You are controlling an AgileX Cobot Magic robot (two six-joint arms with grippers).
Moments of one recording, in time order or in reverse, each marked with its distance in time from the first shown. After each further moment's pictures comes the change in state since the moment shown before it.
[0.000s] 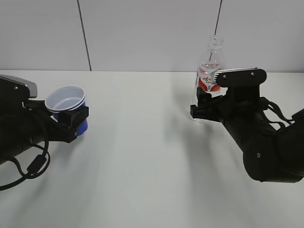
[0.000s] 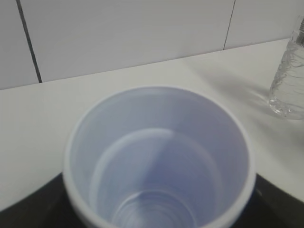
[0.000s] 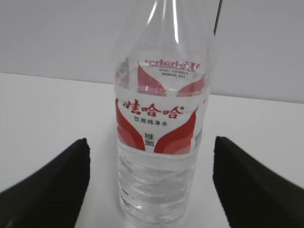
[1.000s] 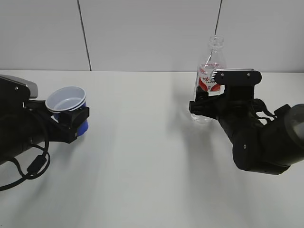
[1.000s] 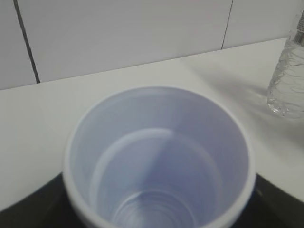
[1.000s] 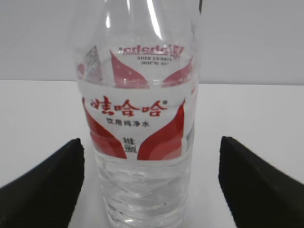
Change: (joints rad) left arm 0.000 0.000 0.000 0.008 0.000 0.000; right arm -0.027 0.089 -0.090 0.050 0.011 0.035
